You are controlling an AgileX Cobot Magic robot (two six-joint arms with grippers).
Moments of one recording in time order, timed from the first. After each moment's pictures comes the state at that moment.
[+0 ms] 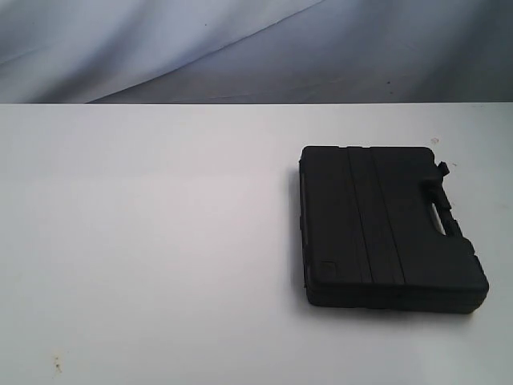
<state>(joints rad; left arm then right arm) -0.07 0.04 0.00 -0.01 0.13 -0.01 0.26 0.90 -0.78 -0.16 -0.03 -0.08</state>
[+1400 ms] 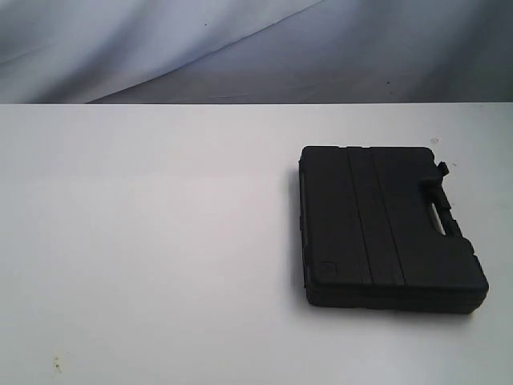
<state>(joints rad) -0.07 0.04 0.00 -0.01 0.13 -0.01 0.26 0.07 -0.11 0.17 0.07 -0.29</state>
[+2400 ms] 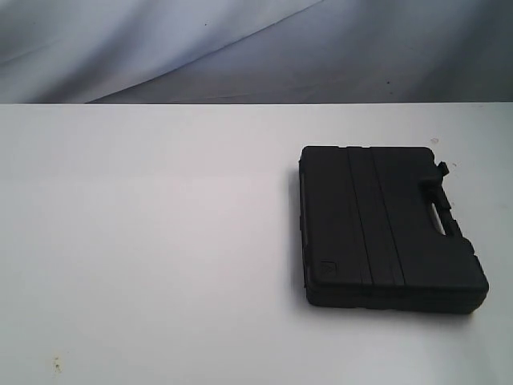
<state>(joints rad) -0.07 0.04 0.00 -0.01 0.13 -0.01 0.04 0.00 0.00 0.17 -0.02 -0.31</state>
